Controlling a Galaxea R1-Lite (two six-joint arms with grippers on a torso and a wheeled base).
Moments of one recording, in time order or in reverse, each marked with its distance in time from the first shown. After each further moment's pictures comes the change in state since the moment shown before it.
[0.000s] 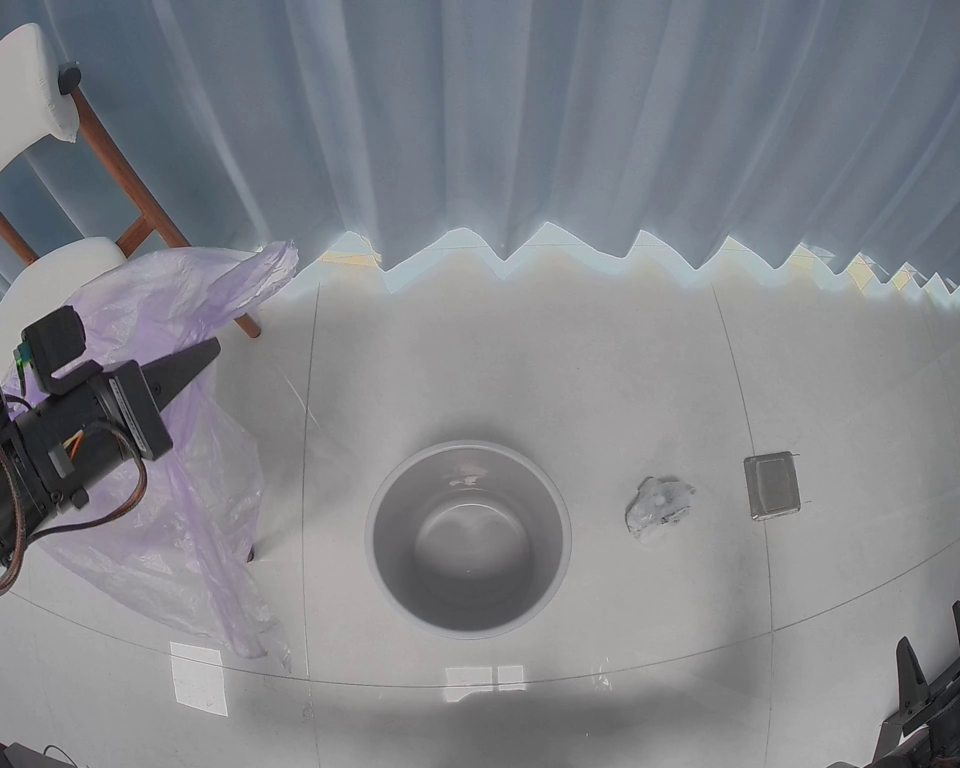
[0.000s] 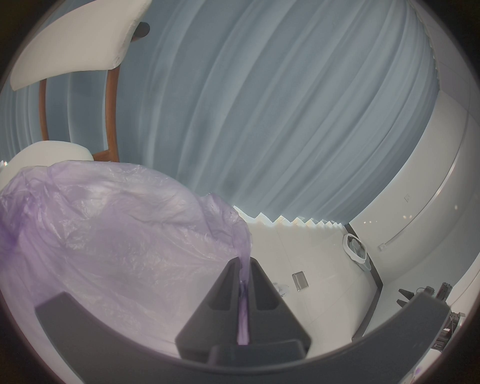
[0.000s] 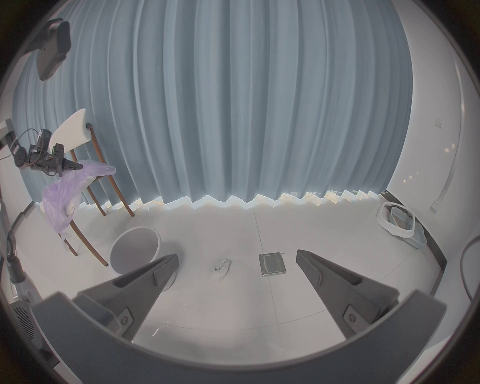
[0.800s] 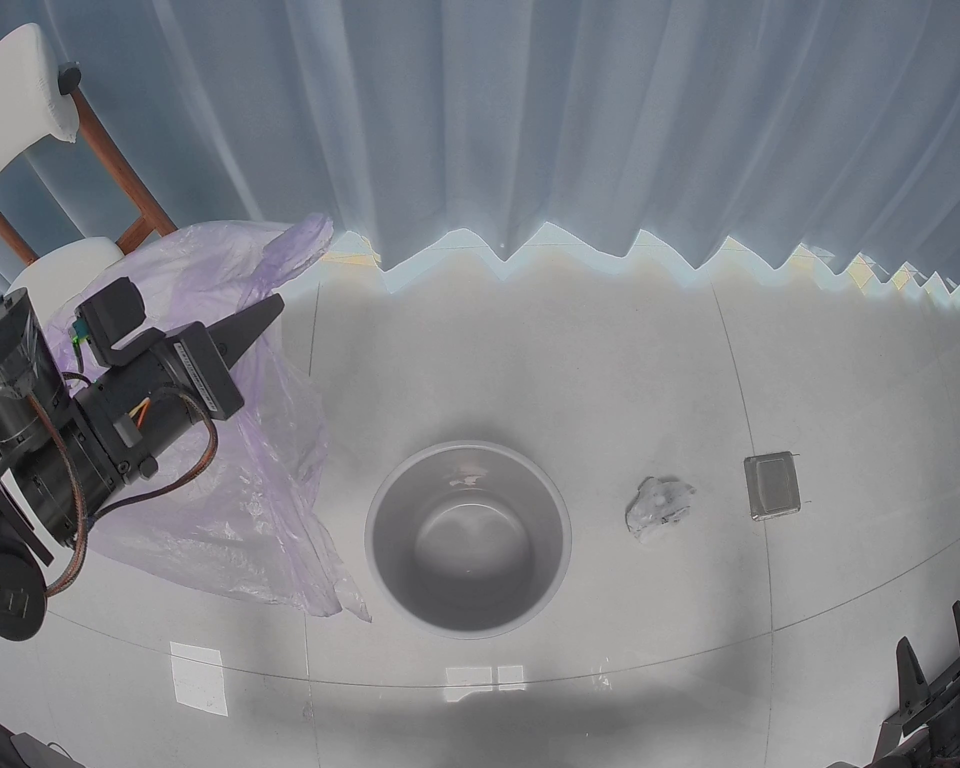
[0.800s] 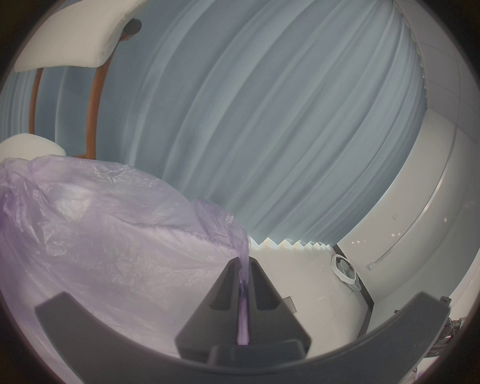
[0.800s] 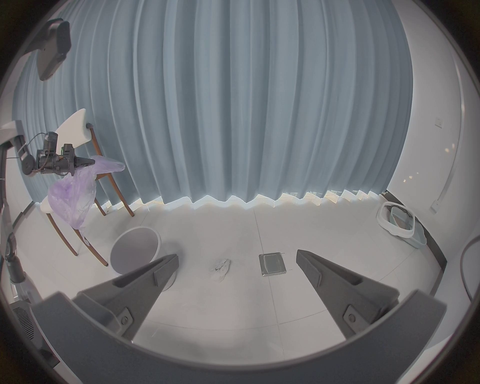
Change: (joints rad) left arm -0.079 0.192 0.000 -0.336 0.009 -0.059; right arm 0.001 0.000 0.000 0.000 0.000 0.000
